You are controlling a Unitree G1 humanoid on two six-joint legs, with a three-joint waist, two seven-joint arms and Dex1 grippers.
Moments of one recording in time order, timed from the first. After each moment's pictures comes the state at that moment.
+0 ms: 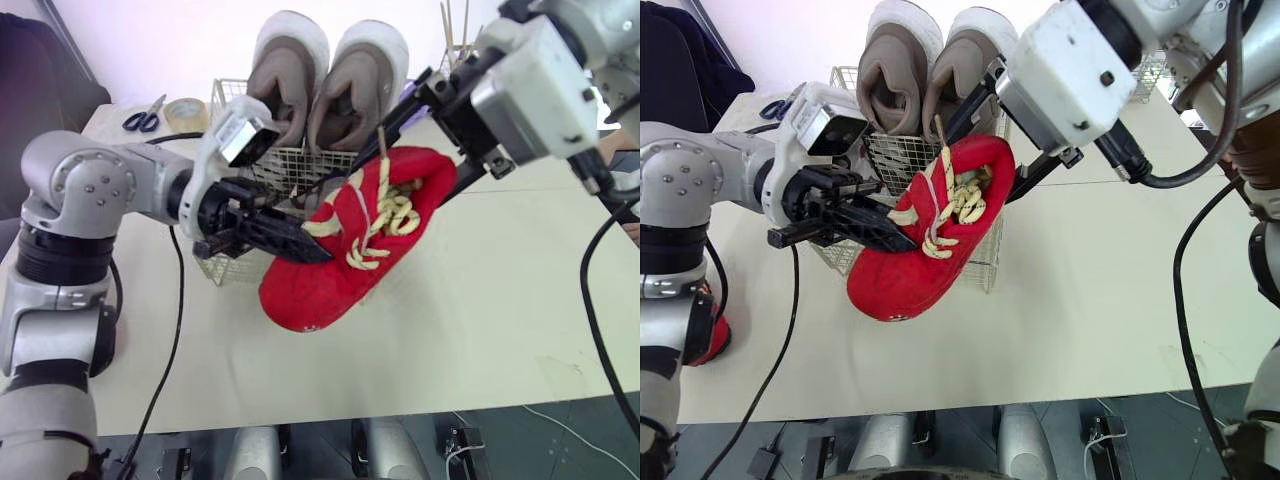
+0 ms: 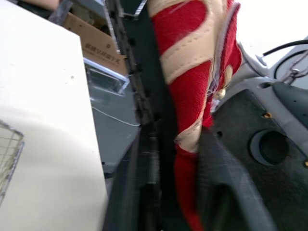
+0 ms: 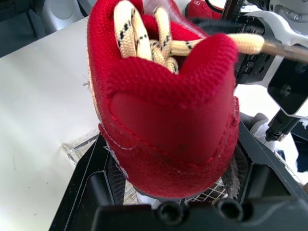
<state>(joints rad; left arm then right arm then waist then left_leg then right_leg) -1.06 0.74 -0.11 -0.05 -1.10 1.39 -1.31 -1.66 -1.02 0.79 0.16 0.68 -0.22 1.61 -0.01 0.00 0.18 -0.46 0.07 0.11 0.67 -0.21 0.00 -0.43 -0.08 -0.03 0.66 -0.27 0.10</state>
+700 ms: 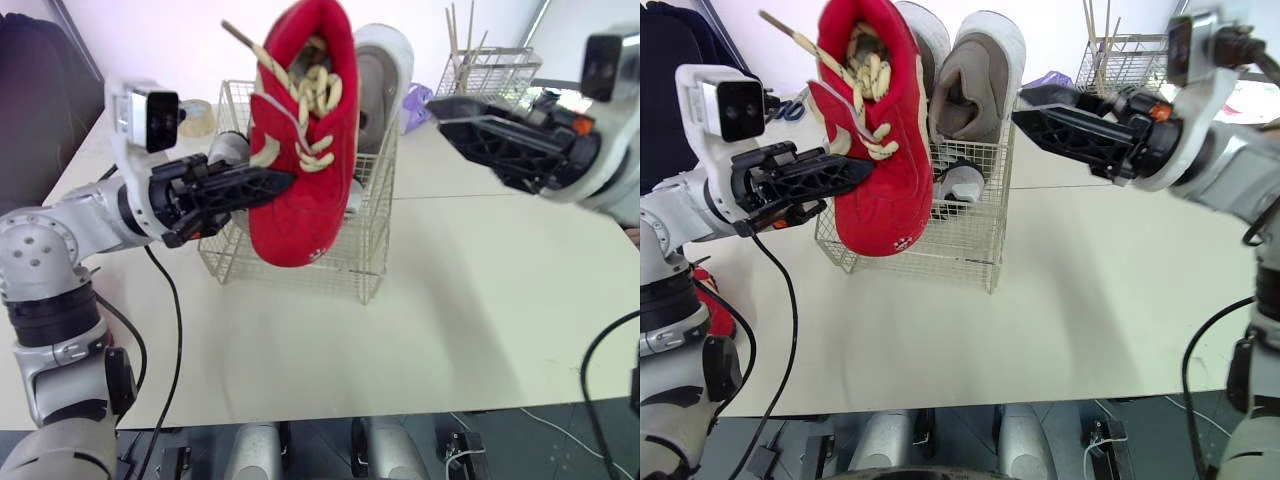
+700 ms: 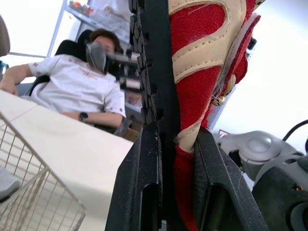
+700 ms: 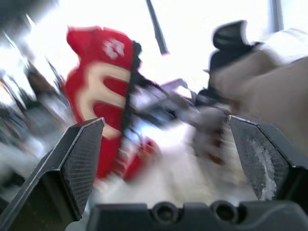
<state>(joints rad) -0.77 0.61 0.34 -0.16 -1.43 1.25 -0.84 -0.75 -0.90 -0.16 -0.16 1.71 0.88 0.54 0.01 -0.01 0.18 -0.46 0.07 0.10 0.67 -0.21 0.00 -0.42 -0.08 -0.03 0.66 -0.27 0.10</state>
